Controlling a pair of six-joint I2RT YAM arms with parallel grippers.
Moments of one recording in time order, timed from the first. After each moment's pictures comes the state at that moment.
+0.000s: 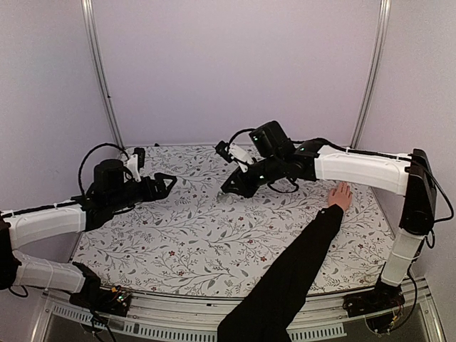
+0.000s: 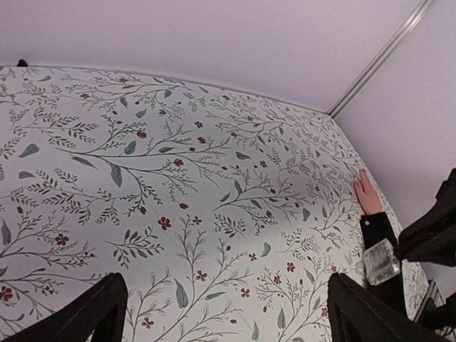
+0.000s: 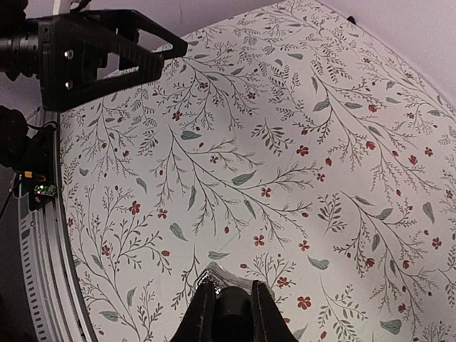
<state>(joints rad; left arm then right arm) -0.47 1.12 0.54 0.25 0.10 -0.49 0.90 1.83 1.51 -0.37 -0.27 -0.03</state>
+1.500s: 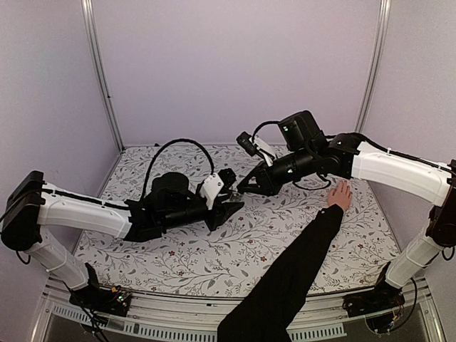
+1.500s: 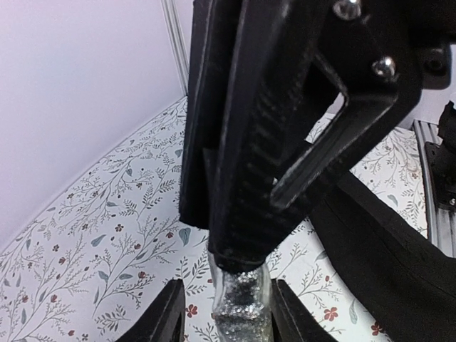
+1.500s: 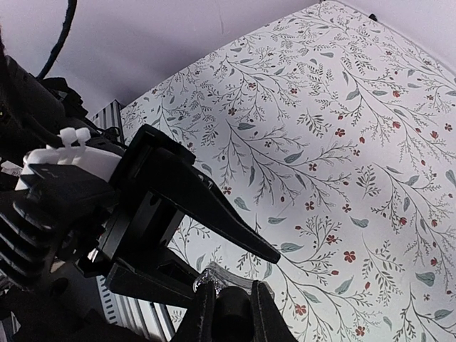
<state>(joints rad) -1.04 1.50 0.78 0.50 -0.04 0.13 0.87 1.57 1.39 -0.48 -0.42 0.08</state>
